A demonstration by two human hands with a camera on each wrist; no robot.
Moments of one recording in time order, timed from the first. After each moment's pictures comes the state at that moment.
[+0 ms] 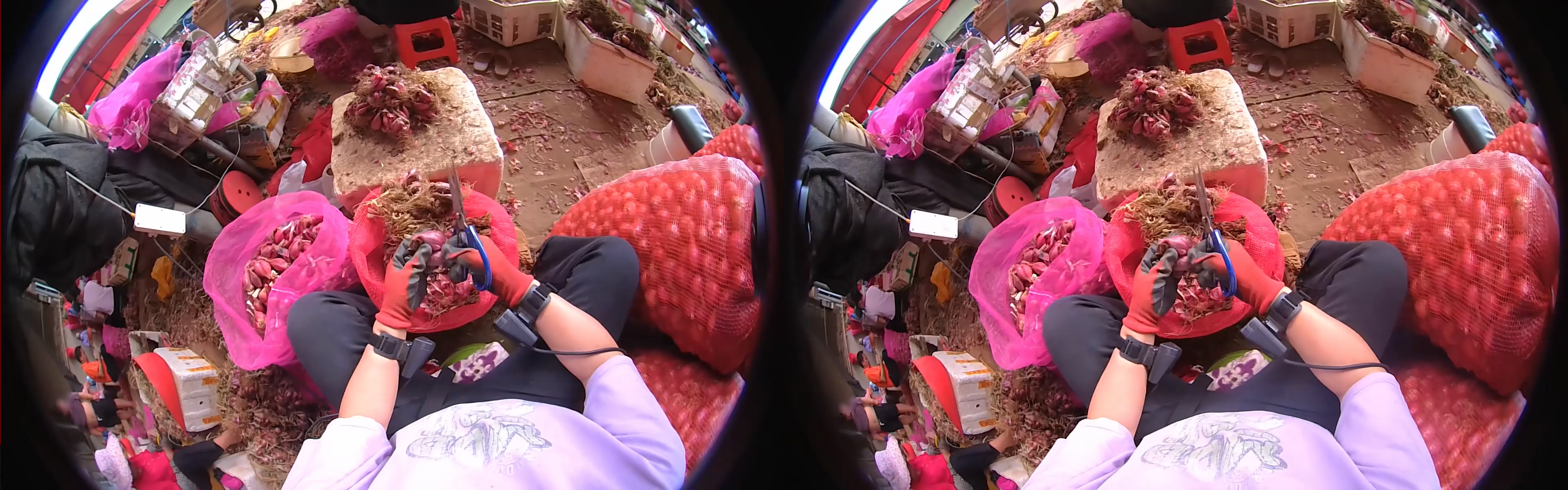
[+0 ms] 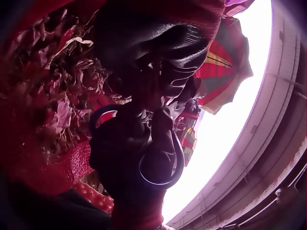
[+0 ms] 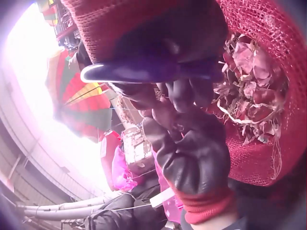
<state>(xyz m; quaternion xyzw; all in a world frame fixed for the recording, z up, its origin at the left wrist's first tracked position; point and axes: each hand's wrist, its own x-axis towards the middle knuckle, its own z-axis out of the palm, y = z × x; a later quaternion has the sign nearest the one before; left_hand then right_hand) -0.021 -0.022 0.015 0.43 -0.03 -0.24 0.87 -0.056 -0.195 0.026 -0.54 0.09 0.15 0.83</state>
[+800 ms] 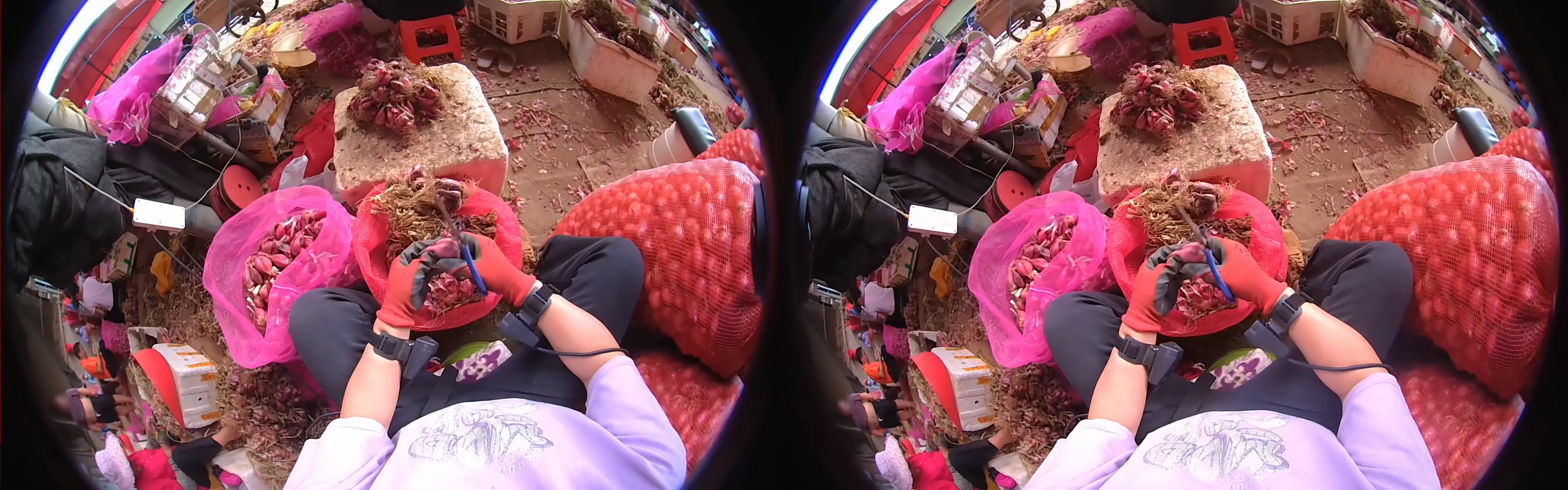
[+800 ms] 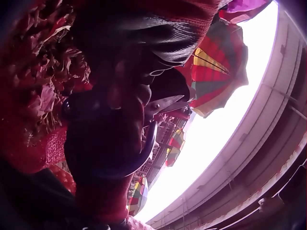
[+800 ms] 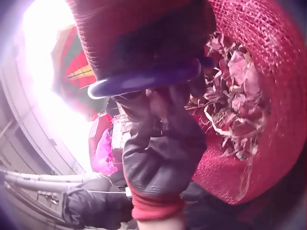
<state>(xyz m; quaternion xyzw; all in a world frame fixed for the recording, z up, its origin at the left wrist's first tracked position) -0.027 -0.016 0.035 0.40 0.00 -0.31 0.86 -0.056 -0.187 0.029 -0.67 -0.05 0.04 0.74</state>
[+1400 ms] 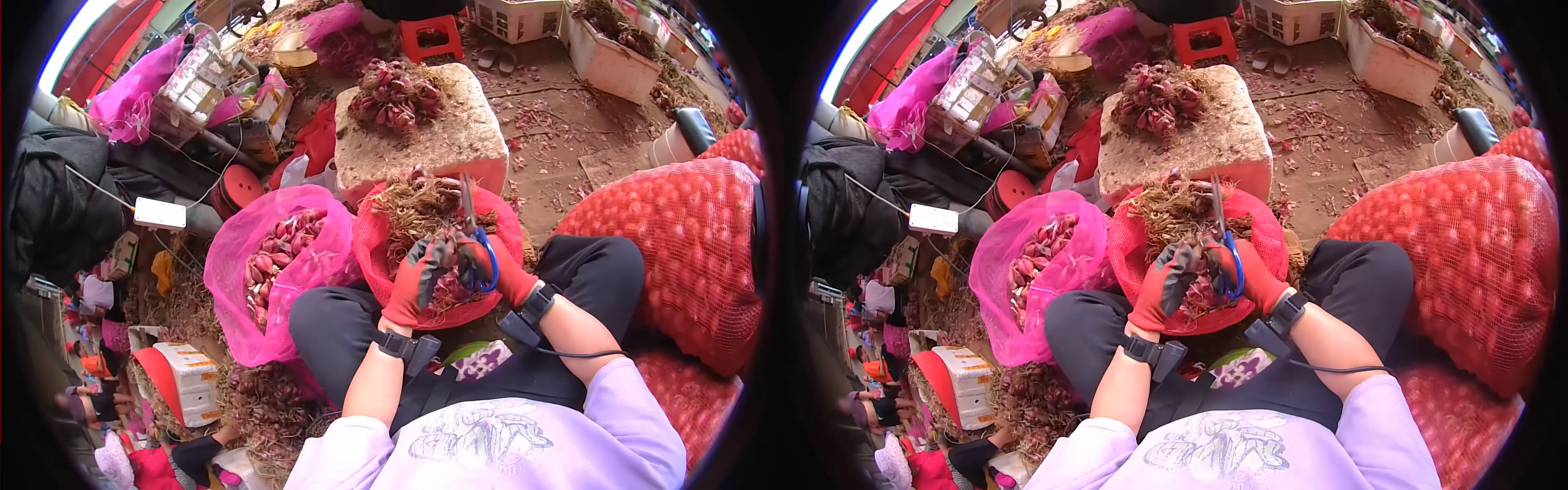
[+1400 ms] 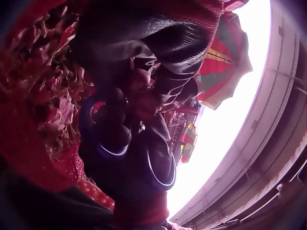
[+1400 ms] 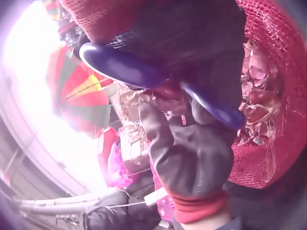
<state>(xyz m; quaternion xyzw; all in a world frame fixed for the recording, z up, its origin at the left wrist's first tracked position) -0.024 -0.019 0.013 0.48 0.00 -0.33 0.81 -0.058 -0.194 0.028 -0.59 0.15 0.14 0.78</state>
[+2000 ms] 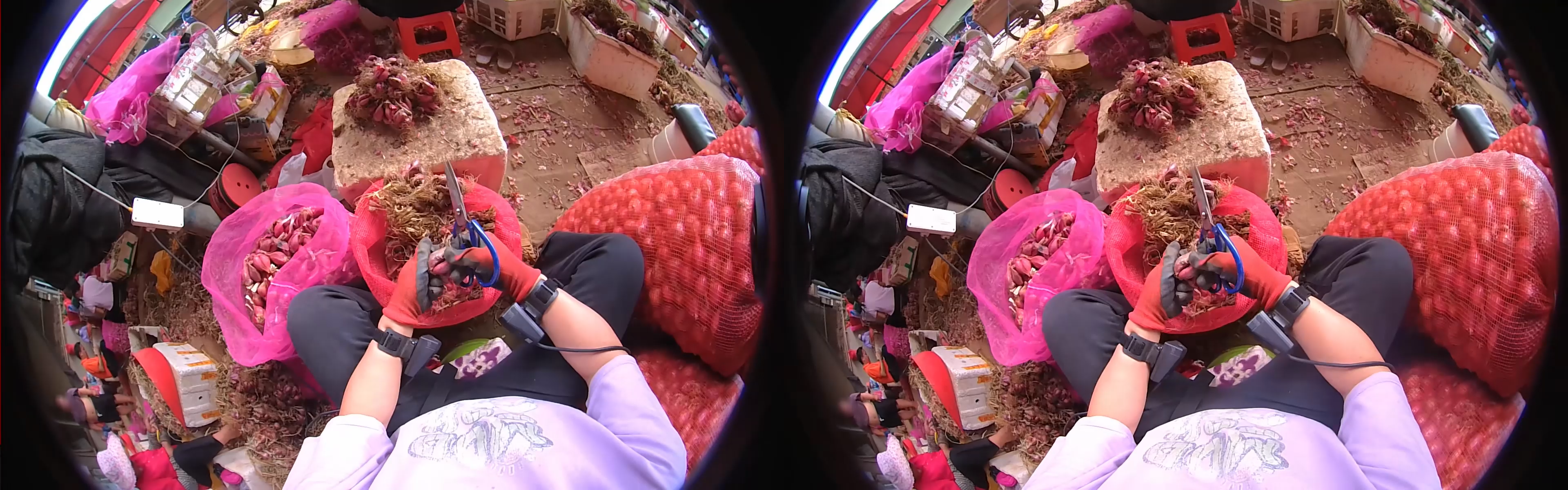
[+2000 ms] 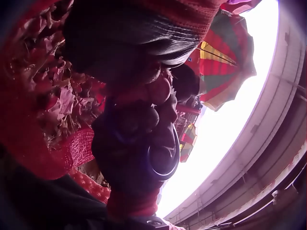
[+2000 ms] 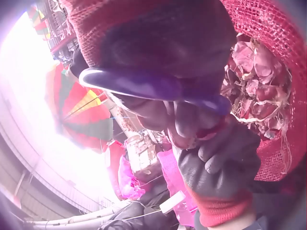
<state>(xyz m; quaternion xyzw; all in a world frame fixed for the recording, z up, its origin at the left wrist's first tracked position) -0.026 -0.018 0.014 0.43 0.08 -0.43 0.79 -0.058 -0.193 0.047 -0.52 0.07 0.20 0.83</state>
